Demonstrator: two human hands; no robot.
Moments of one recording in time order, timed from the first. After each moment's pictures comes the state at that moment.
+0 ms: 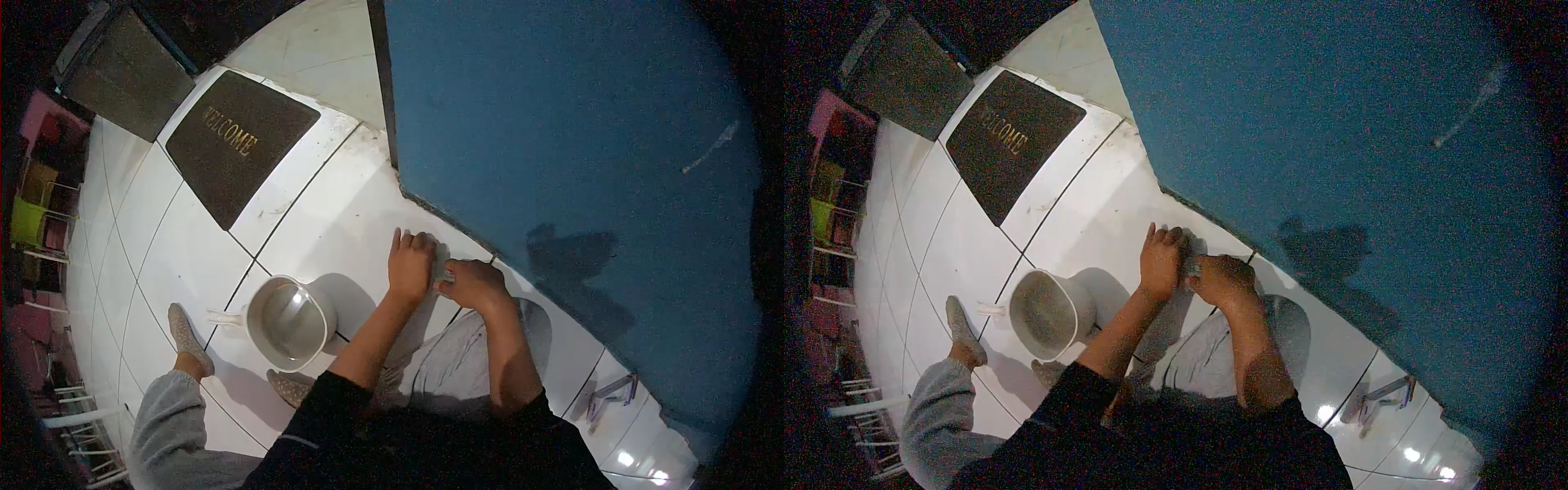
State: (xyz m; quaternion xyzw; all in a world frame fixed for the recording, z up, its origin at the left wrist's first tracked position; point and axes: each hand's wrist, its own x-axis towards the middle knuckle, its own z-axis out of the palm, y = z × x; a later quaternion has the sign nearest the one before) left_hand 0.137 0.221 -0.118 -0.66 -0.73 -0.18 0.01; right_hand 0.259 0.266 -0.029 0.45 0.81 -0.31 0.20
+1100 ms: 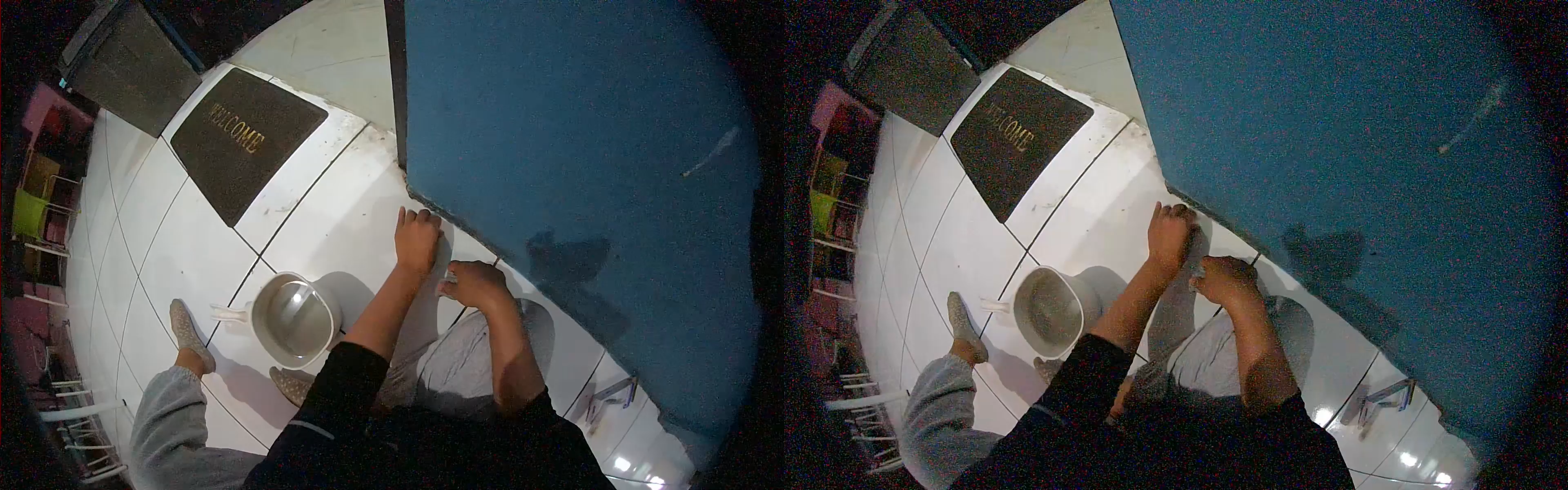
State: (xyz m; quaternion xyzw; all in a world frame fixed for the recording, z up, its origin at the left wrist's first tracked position) left_hand 0.120 0.258 -0.115 -0.64 -0.75 -0.17 -0.03; right_hand 0.254 0.267 -0.039 0.44 0.81 -0.30 0.22
